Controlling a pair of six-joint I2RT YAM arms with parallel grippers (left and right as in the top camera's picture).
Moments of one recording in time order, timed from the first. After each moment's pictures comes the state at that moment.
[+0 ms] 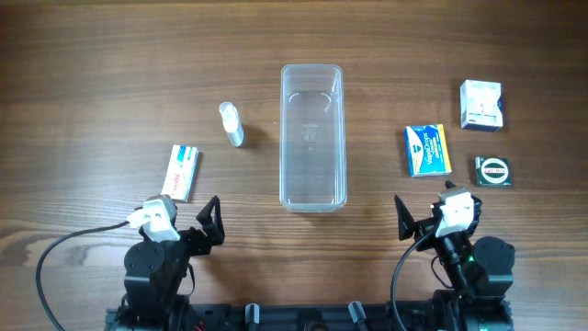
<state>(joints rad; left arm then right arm) -0.09 0.01 0.16 -0.57 0.08 -0.39 -0.02 0.02 0.15 -0.44 -0.25 -0.14</state>
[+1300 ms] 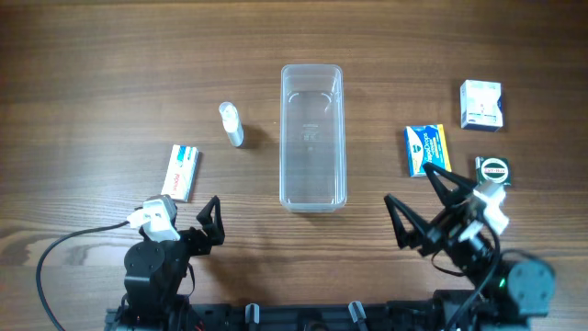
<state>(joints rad) -0.09 0.02 0.16 -0.57 0.08 -0.39 -0.02 0.17 0.35 -0.05 -0.67 0.41</state>
